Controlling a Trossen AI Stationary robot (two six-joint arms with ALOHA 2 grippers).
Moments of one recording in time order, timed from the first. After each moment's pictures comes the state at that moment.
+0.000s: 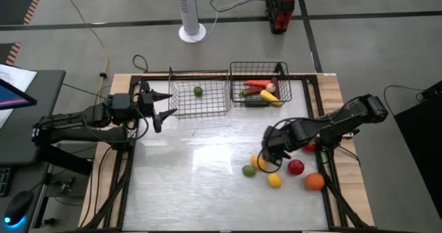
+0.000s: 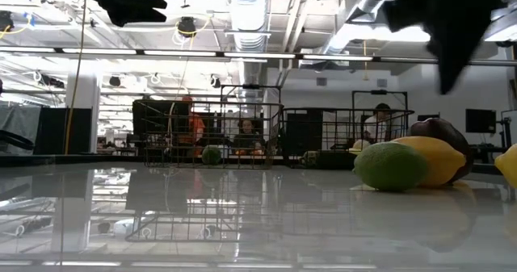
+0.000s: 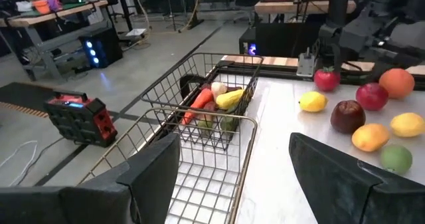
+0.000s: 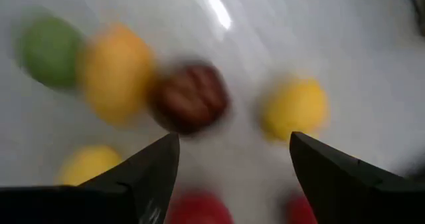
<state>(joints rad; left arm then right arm) 0.17 0.58 0.65 -0.28 -0.24 0.03 0.29 1.41 1.12 -1.25 0.21 0.83</state>
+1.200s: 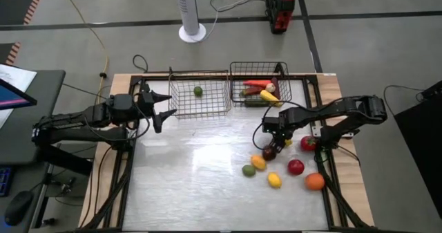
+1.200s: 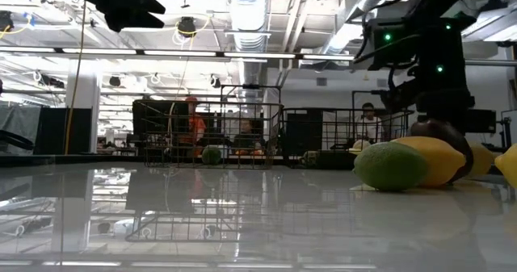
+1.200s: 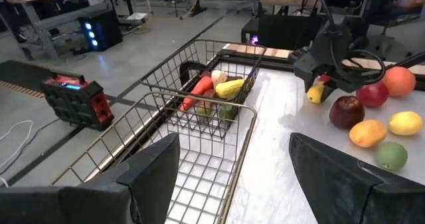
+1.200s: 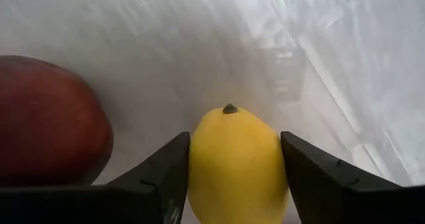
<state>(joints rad) 0.17 0.58 0.65 -0.32 -0.25 -0.04 -0.09 1.41 0.75 -0.93 0.03 0.55</state>
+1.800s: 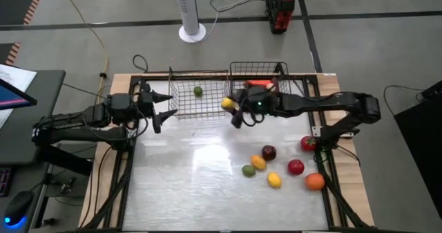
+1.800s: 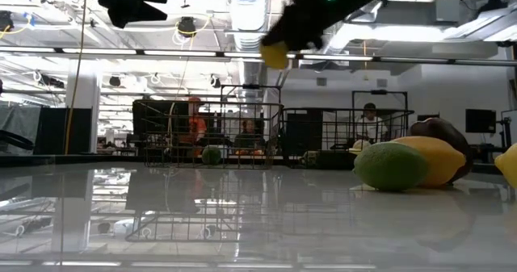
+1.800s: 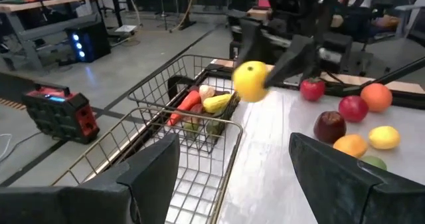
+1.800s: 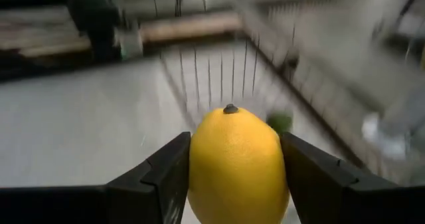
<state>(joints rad) 0.17 0.58 0.65 -0.26 -0.21 -0.05 -0.15 1.49 1.09 0.01 0.21 0.03</state>
